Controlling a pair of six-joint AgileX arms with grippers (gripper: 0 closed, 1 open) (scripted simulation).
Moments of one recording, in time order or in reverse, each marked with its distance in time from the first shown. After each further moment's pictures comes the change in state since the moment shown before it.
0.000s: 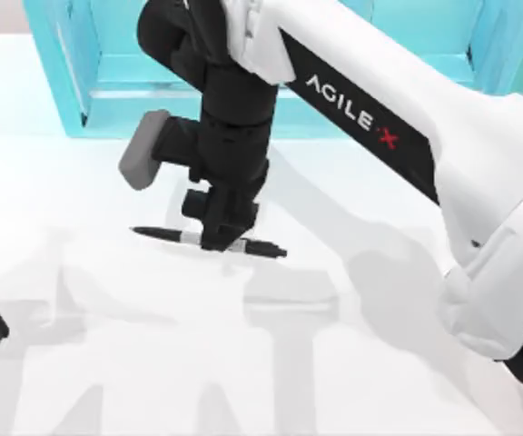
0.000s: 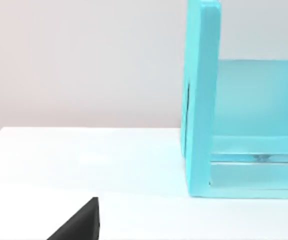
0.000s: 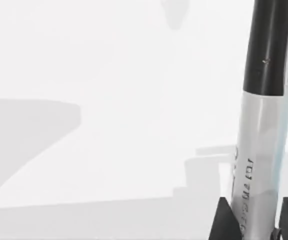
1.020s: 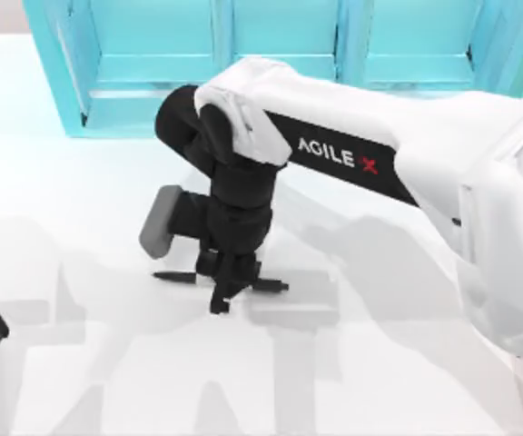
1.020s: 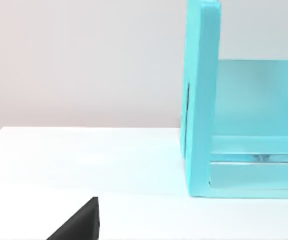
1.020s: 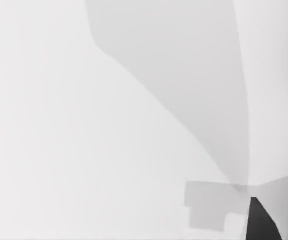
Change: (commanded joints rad) left arm 0.000 0.000 0.000 0.000 0.000 0.000; right arm 0.030 -0.042 -0.625 0.499 -0.060 0.024
